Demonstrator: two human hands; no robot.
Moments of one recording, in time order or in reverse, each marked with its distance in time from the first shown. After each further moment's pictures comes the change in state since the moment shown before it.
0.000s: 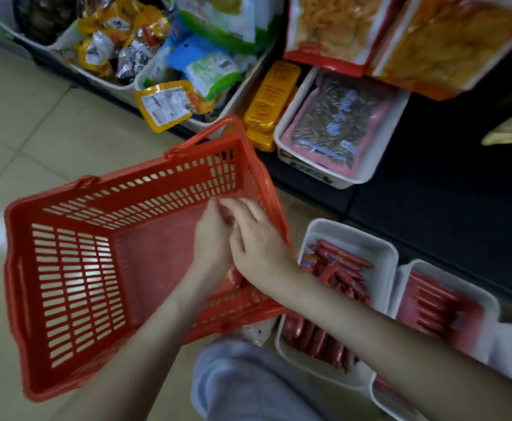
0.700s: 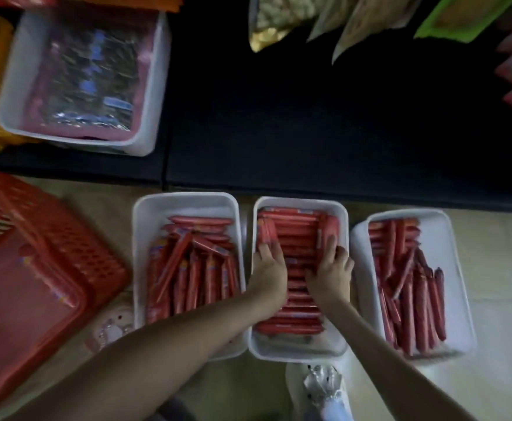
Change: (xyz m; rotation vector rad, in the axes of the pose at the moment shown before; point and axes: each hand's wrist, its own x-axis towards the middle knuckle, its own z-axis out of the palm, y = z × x) left_hand -0.196 0.080 0.333 0.678 -0.843 0.439; right_hand -0.296 0.318 -0.135 -0.407 0.209 1.158
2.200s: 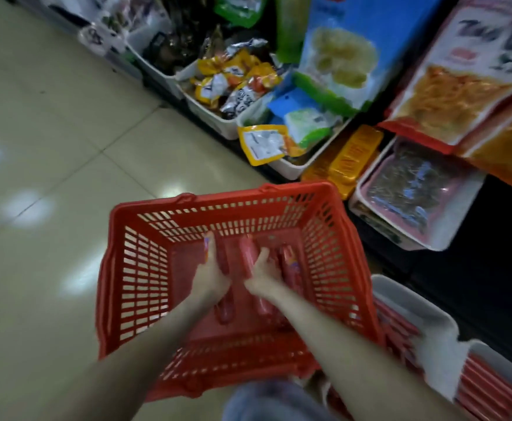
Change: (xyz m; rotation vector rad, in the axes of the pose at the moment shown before) left_hand -0.196 -0.458 -0.143 -0.820 0.536 -0.654; right_hand -0.215 -0.491 0.128 -0.187 -0.542 -0.643
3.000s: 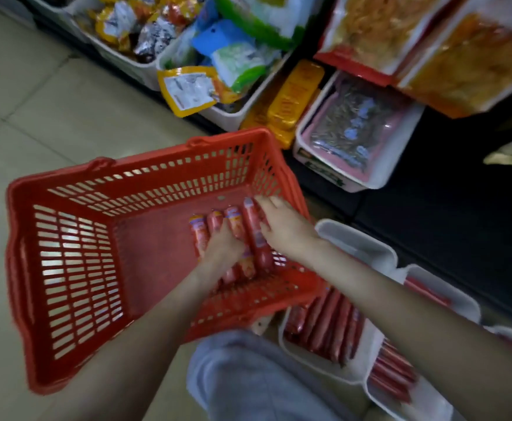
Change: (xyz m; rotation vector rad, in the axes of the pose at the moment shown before) left_hand -0.028 0.088 0.094 0.108 -0.198 0.115; right_hand -0.047 0.101 -0.106 -0.297 0.244 -0.319
